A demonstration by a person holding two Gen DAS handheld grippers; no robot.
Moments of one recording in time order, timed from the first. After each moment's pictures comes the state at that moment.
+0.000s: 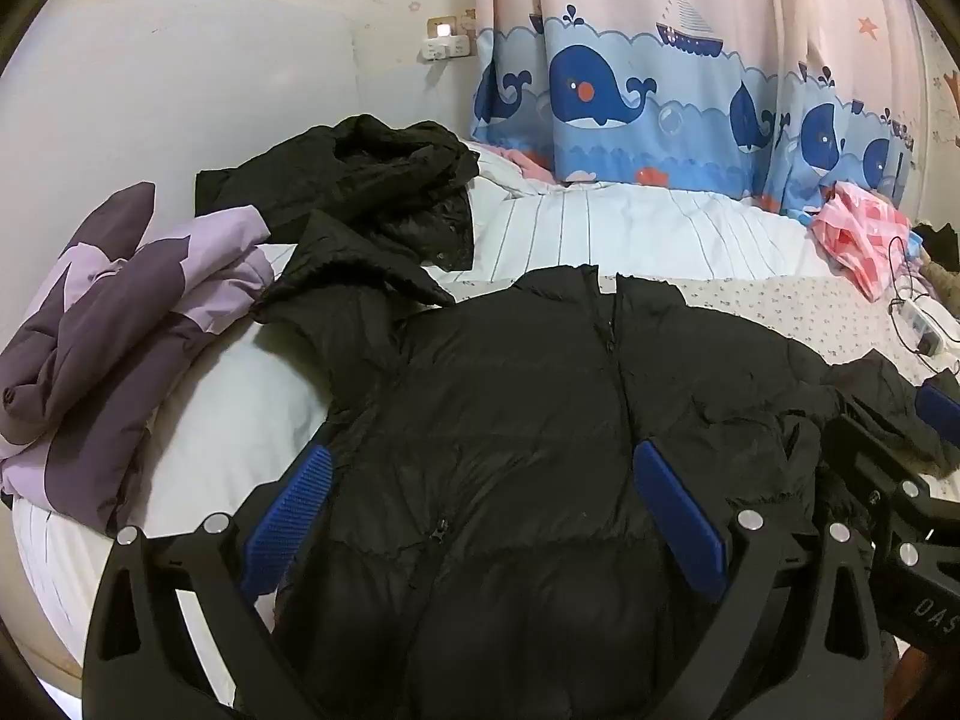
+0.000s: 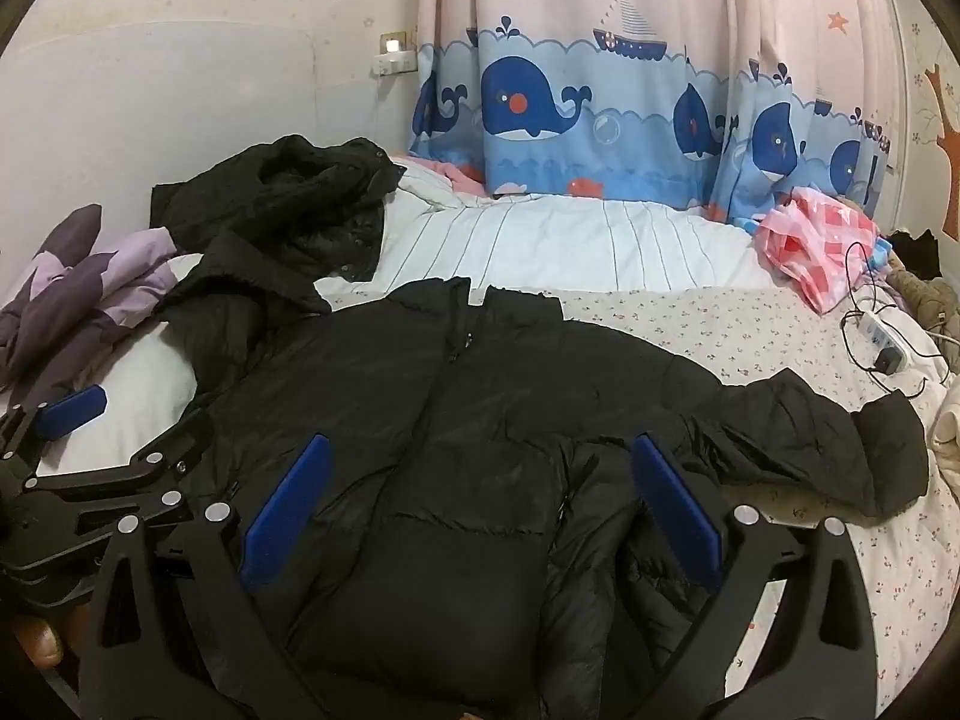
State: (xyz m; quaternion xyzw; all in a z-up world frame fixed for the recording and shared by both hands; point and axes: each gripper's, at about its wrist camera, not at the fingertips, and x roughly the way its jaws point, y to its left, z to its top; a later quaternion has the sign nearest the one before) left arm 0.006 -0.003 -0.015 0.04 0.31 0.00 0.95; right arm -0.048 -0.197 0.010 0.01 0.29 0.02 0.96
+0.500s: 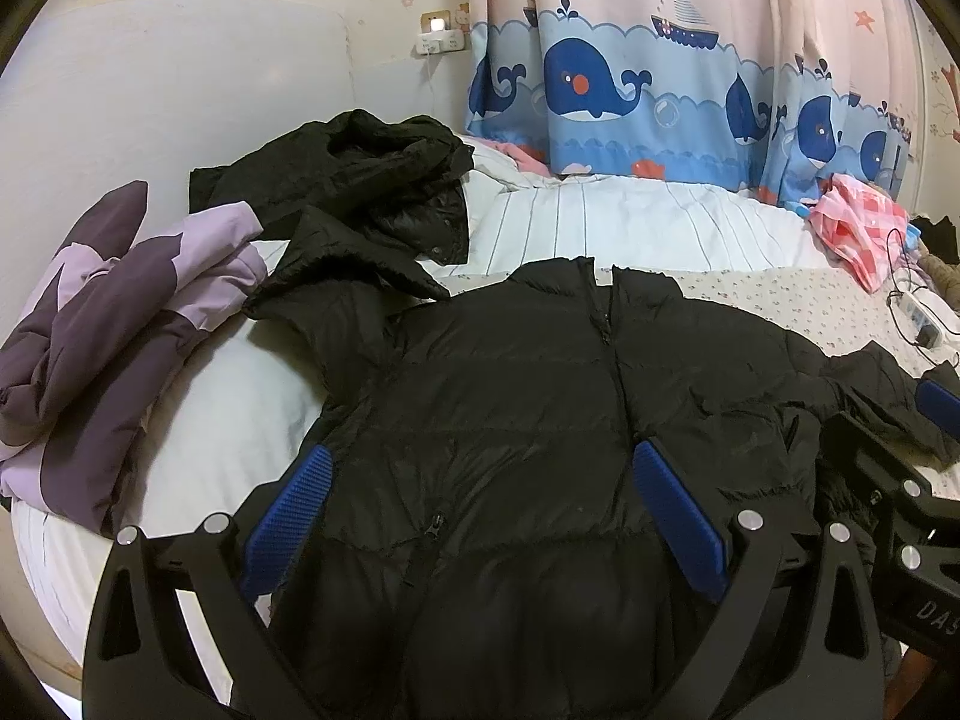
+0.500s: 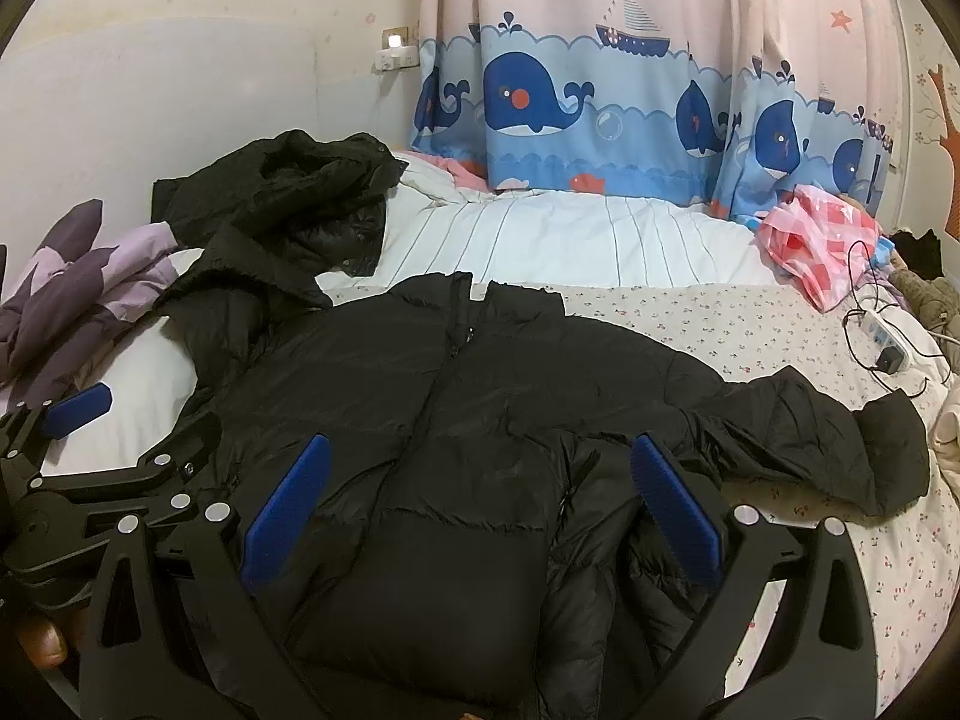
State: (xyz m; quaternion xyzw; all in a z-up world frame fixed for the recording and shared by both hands) left arm 0.008 -0.007 -0.019 0.04 0.32 0.00 0.95; right arm -0.045 -0.192 0.007 0.01 0.29 0.02 0.96
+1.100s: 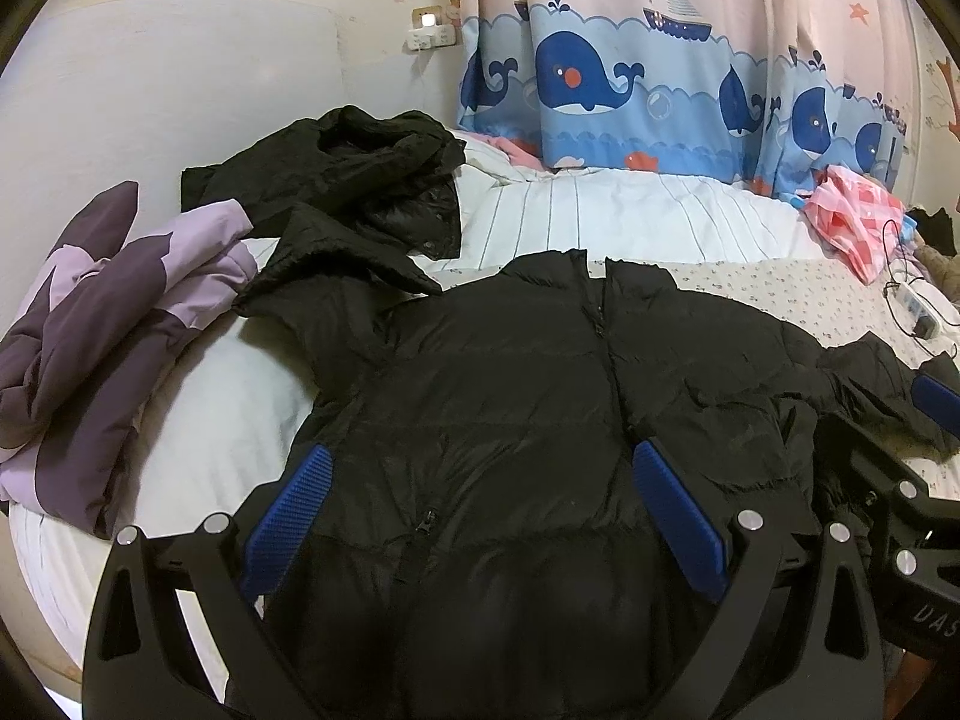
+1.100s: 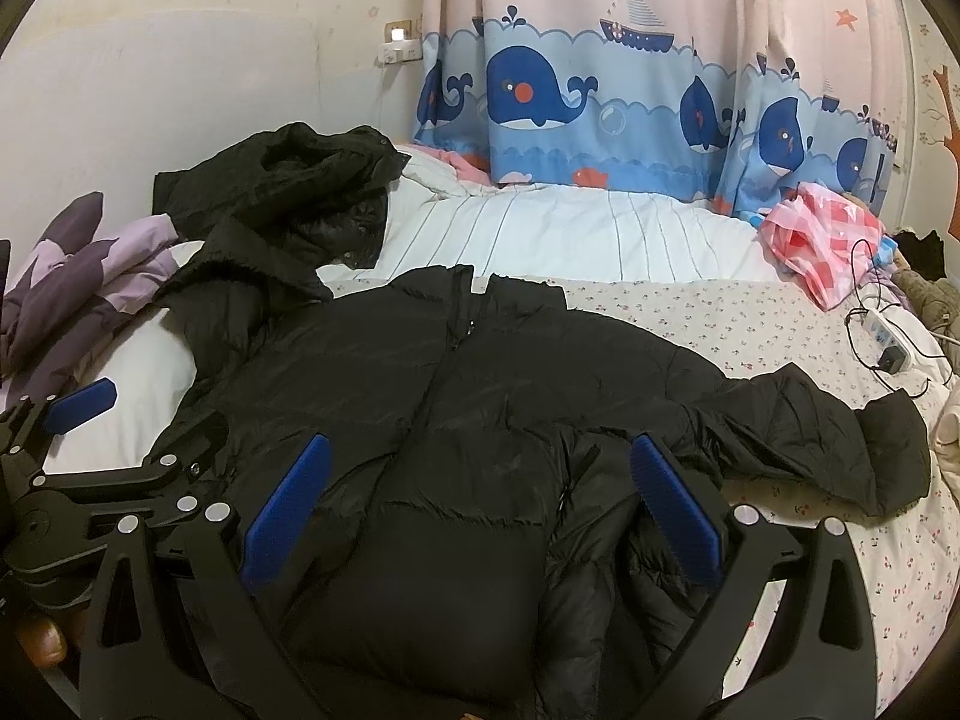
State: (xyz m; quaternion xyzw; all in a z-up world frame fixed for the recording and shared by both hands) left arm 0.008 -0.012 -0.023 0.05 0.33 -0.01 0.94; right arm -0.049 -0.199 -0.002 0.00 0.30 0.02 0.96
